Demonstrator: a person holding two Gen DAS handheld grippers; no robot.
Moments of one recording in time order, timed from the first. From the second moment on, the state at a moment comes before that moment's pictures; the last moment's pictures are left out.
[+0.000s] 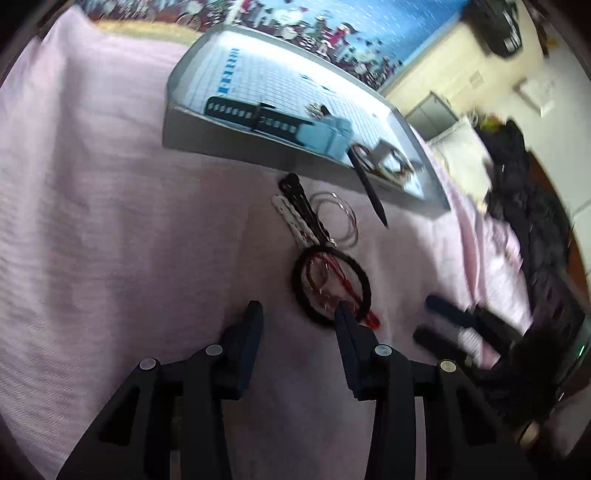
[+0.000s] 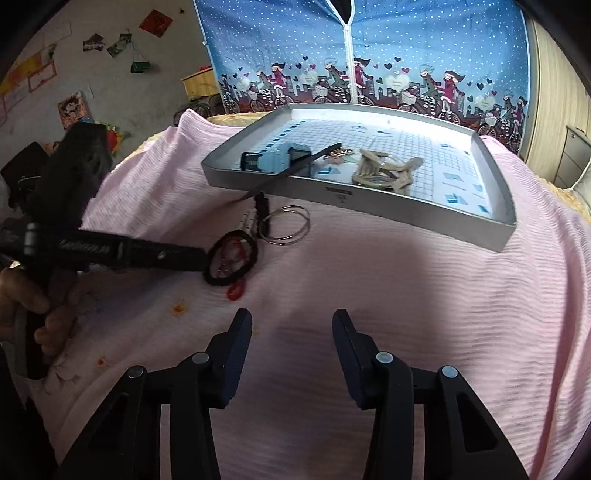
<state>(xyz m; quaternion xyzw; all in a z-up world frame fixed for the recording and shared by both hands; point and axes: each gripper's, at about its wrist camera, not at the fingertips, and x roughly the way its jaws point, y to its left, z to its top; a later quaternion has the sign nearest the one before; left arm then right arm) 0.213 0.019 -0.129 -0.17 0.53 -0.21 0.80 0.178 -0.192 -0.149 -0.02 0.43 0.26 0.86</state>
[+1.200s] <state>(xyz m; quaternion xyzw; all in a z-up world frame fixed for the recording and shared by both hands) 0.218 0.055 -0.118 -0.19 0.52 -0.08 0.83 0.217 -0.127 -0.169 -0.07 0.43 0.31 0.85</state>
